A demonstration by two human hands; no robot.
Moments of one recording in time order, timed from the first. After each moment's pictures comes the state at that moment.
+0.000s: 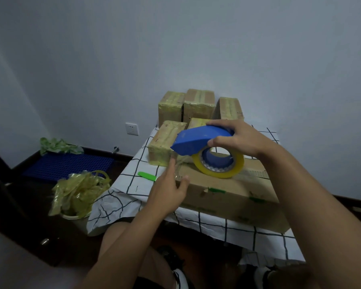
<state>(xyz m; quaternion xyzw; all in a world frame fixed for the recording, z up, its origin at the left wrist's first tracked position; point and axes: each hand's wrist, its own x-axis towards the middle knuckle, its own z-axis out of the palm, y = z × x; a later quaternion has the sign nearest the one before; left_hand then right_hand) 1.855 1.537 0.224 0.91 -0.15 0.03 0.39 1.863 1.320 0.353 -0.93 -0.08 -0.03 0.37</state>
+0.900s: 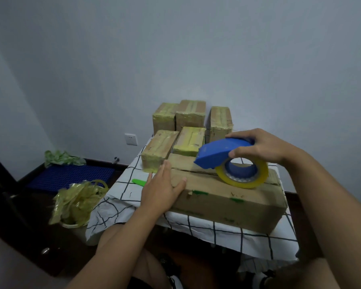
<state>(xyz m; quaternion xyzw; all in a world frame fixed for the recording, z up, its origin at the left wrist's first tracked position) 1.855 1.514 0.233 0.96 -0.14 0.05 0.23 1.819 1.240 0.367 -0.94 -0.07 -0.01 0.32</state>
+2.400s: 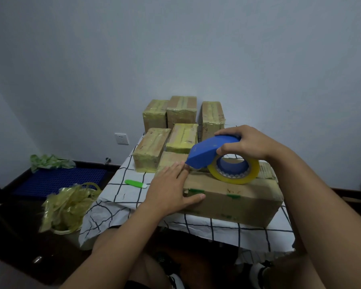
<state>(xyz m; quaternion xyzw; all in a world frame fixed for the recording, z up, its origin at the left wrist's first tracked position) 1.859 1.495 0.237 0.93 -0.34 0.10 0.04 1.828 1.249 0.353 -0.95 -0.04 -0.04 0.32</state>
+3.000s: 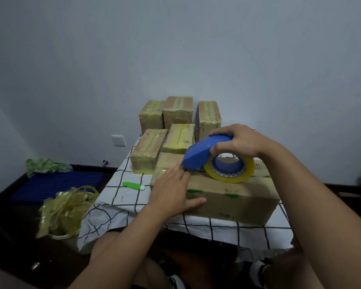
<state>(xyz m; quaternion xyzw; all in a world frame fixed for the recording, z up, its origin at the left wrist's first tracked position) 1.856 1.485 0.236 0.93 -0.36 0.11 0.04 1.833 1.255 0.356 -0.95 -0.05 -0.03 0.30</state>
